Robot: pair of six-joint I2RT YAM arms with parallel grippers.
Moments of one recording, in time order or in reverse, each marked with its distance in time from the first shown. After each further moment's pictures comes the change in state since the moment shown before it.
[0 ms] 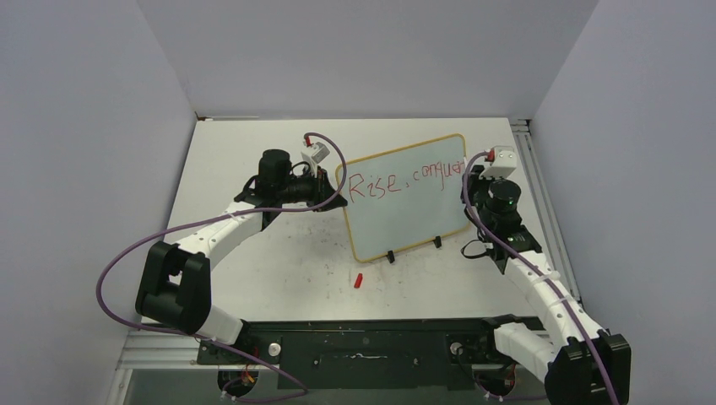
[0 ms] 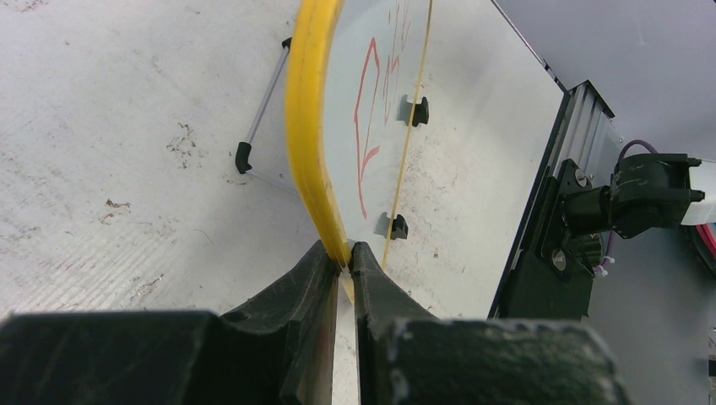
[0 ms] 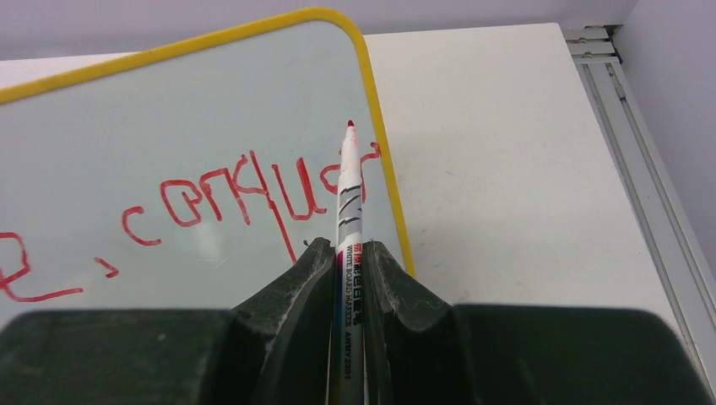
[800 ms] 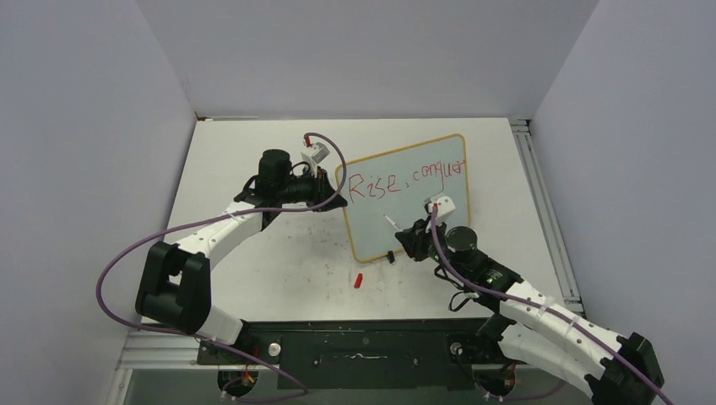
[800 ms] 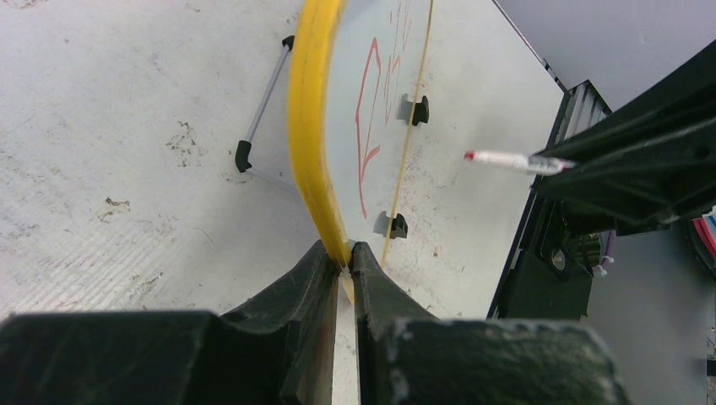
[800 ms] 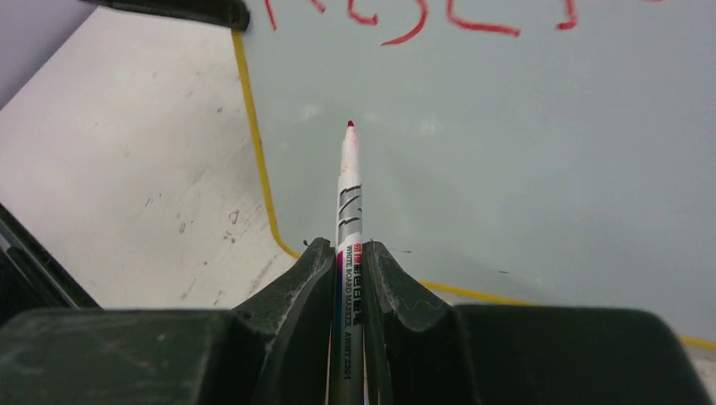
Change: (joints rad) left arm 0.000 0.000 0.002 -0.007 -0.001 0.000; right arm 0.505 -0.221 -0.200 -0.064 -0.127 0.169
